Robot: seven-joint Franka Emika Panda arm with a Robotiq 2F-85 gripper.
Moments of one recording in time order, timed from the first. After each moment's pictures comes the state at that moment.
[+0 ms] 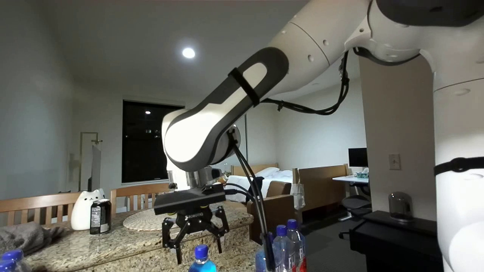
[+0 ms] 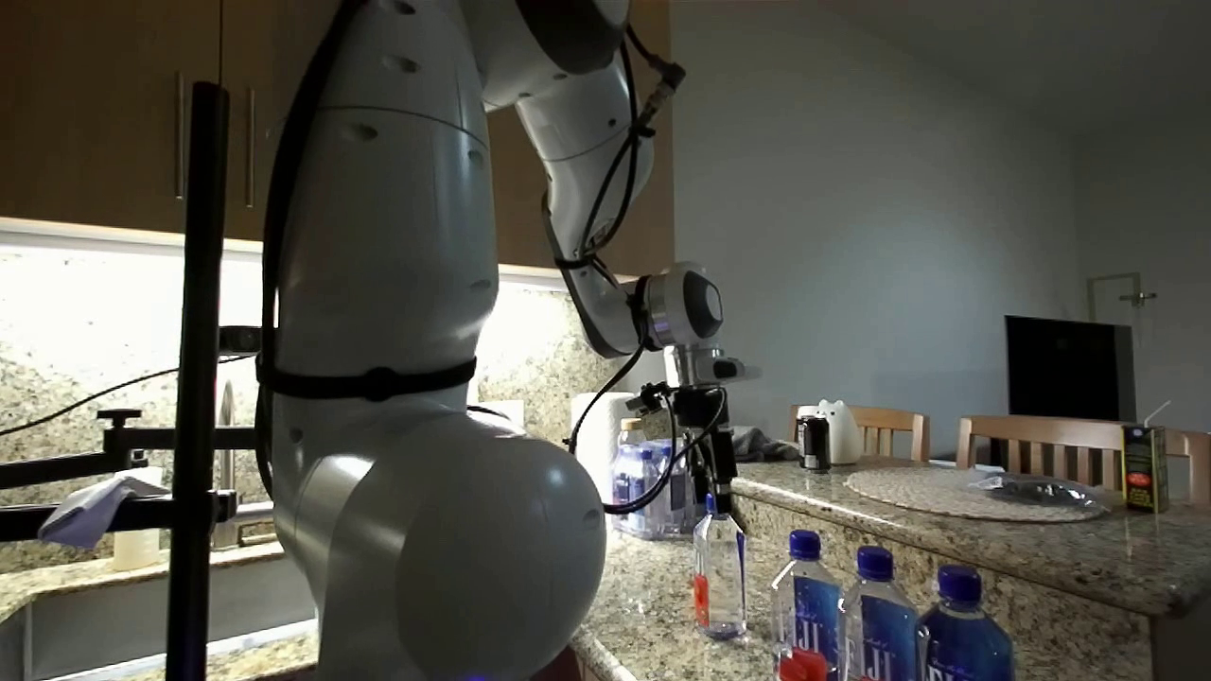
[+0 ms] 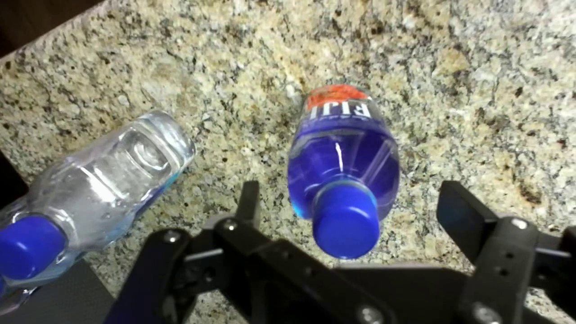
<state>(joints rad) 0.08 -0.07 0.34 -2.28 -0.12 2.15 1.04</state>
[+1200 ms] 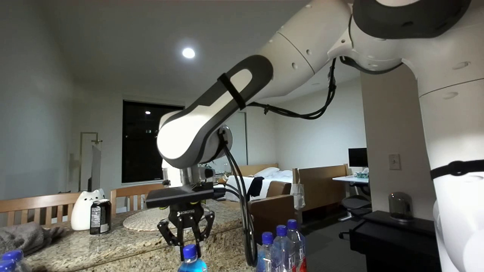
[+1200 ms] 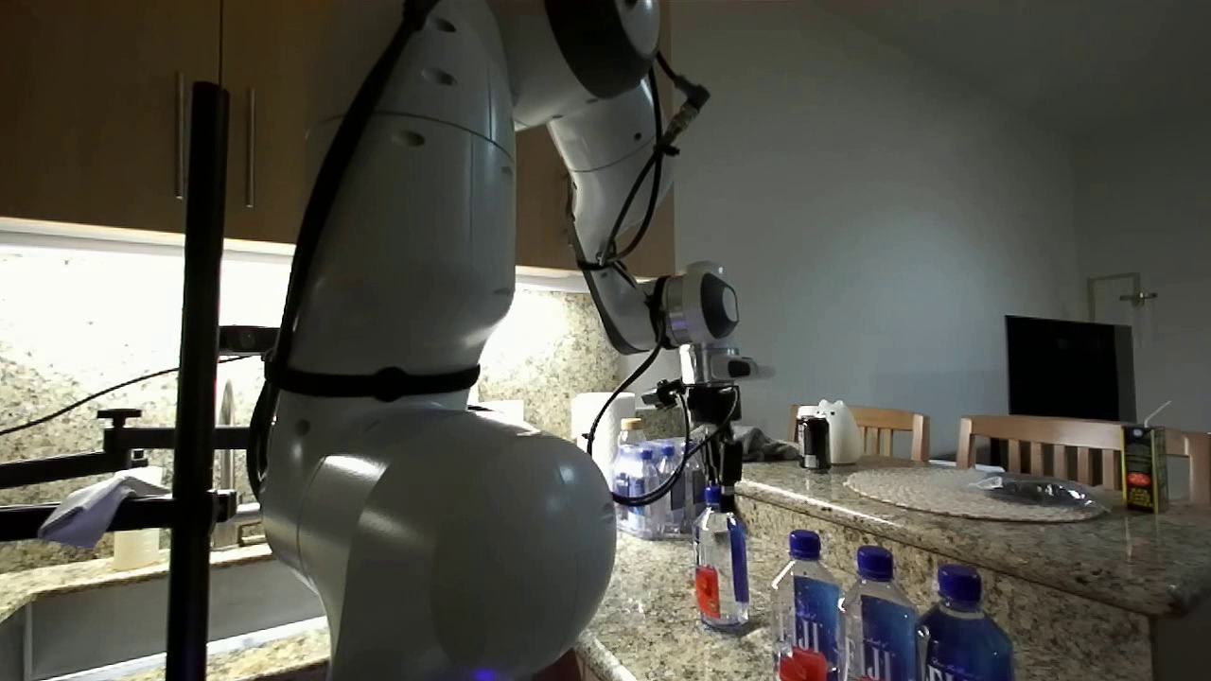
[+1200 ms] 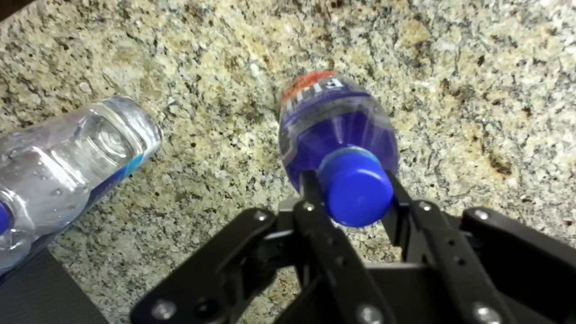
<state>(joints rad) 0.17 0.01 0.22 -2.18 -0.11 2.15 1.04</state>
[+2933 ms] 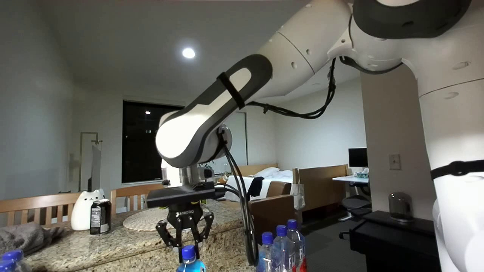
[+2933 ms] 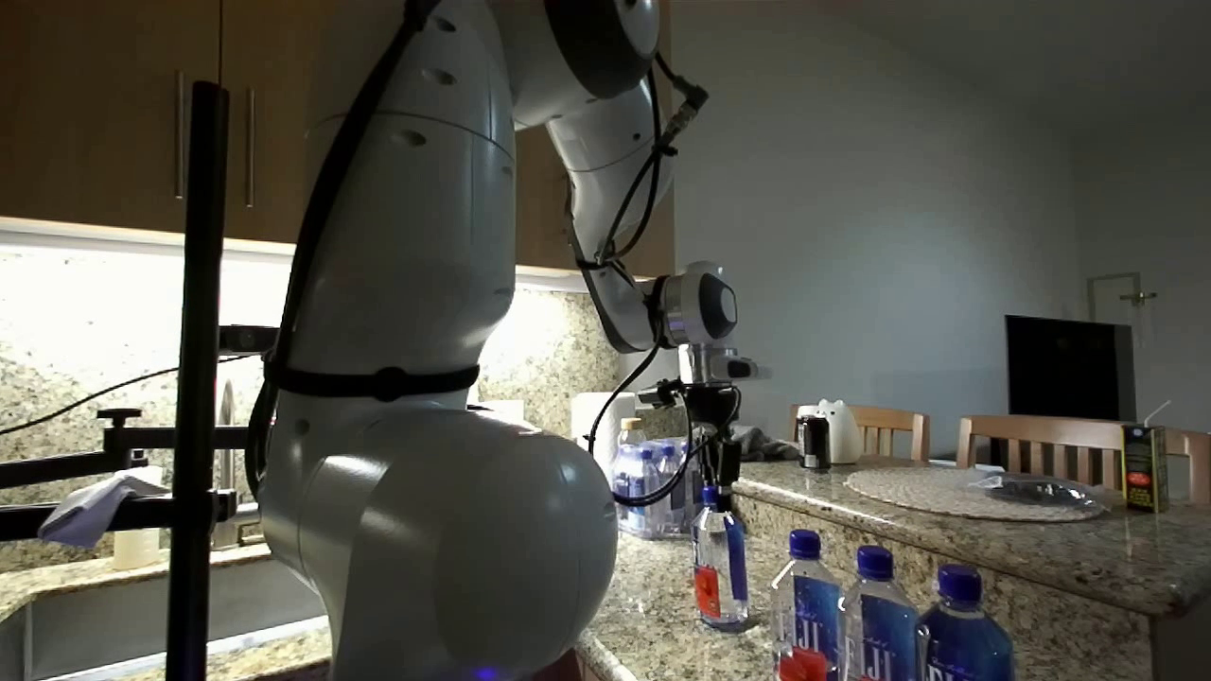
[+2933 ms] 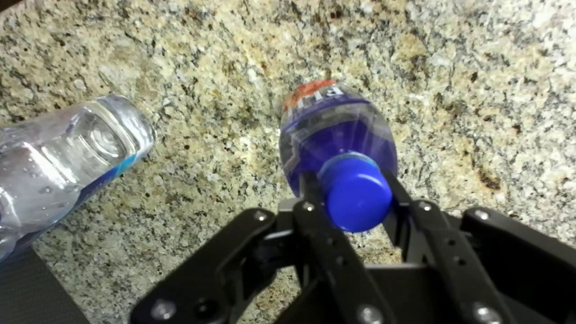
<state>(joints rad) 0.18 0.01 0.22 -2.18 -0.09 2.15 0.98</state>
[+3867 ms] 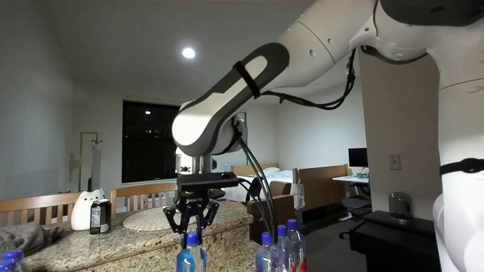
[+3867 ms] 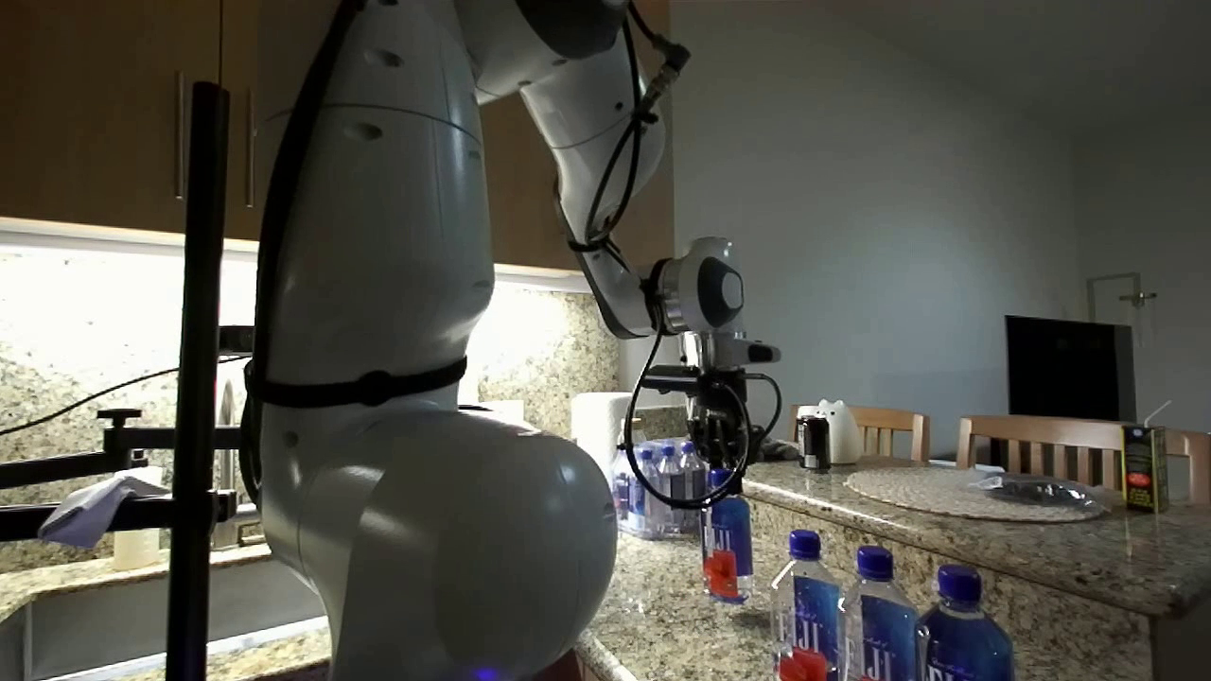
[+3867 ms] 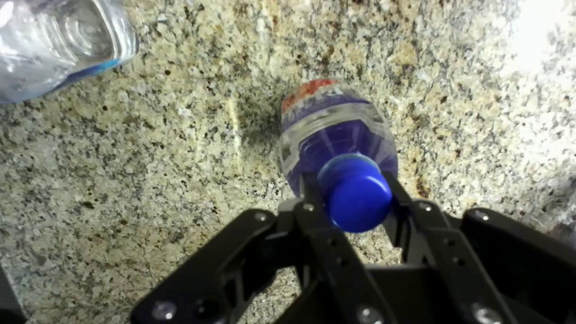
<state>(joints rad) 0.18 -0.11 0.18 -2.28 0.00 2.26 0.52</state>
